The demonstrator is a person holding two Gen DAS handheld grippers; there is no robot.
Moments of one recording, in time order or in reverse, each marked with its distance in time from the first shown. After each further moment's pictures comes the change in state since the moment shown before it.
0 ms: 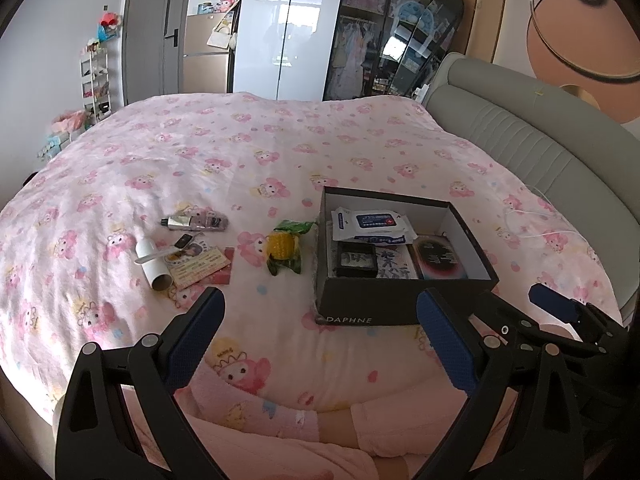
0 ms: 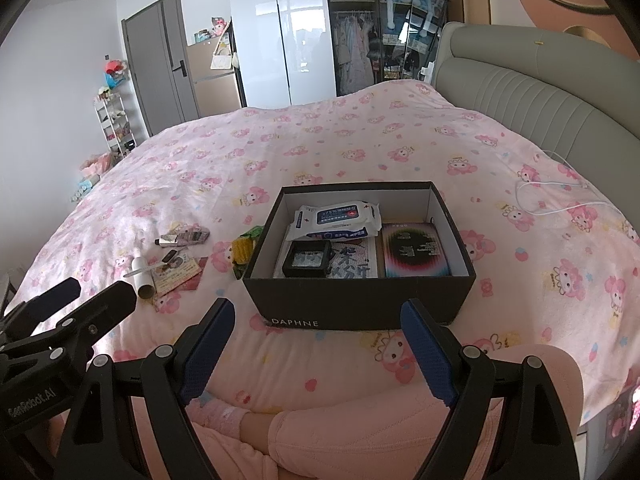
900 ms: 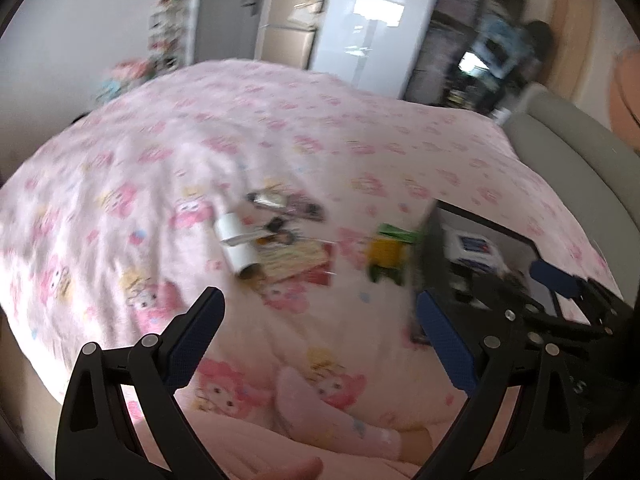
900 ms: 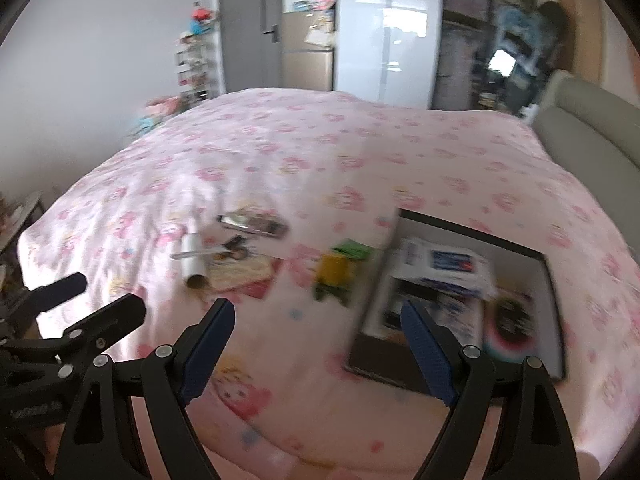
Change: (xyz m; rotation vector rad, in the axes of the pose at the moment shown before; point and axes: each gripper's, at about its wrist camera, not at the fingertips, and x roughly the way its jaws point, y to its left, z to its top) left arm 0.042 0.159 0.004 -0.288 0.064 0.157; right arm 0.080 0.130 0.040 -0.306 0.055 0.194
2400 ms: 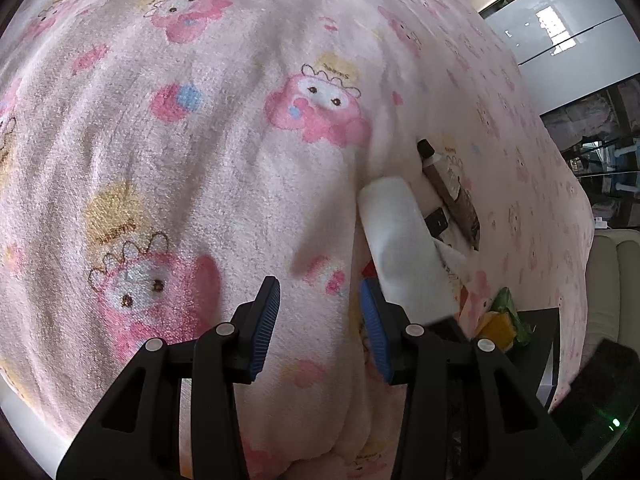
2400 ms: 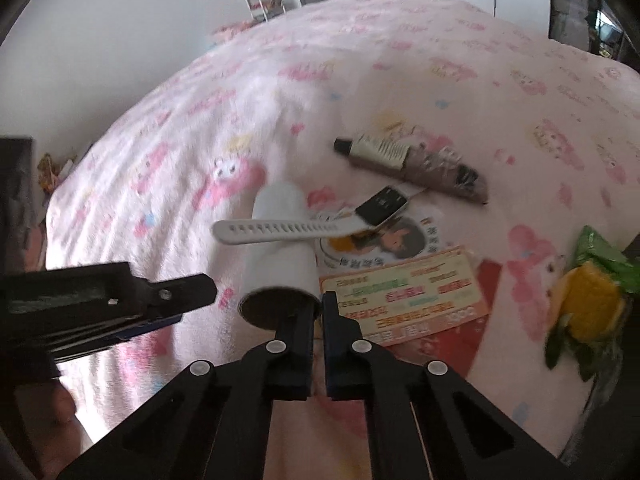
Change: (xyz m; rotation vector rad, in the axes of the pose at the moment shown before) left arm 0.192 0.144 0.022 -0.600 0.374 0.076; right arm 0.237 0.114 0.016 -0.038 0.260 0.319
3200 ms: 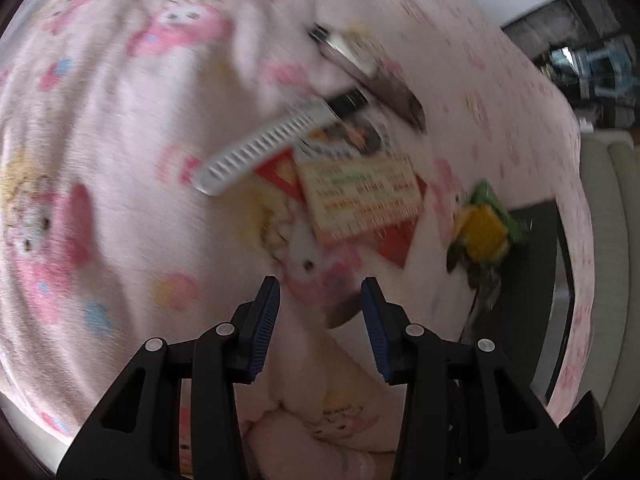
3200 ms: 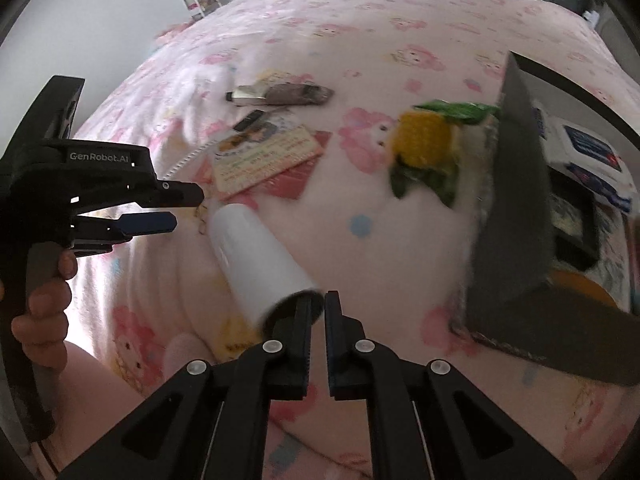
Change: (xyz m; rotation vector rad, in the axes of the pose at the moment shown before) left arm 0.033 -0.063 -0.067 0.277 0.183 -0.023; right arm -0.081 -0.073 -0.097 0.168 0.087 -0.141
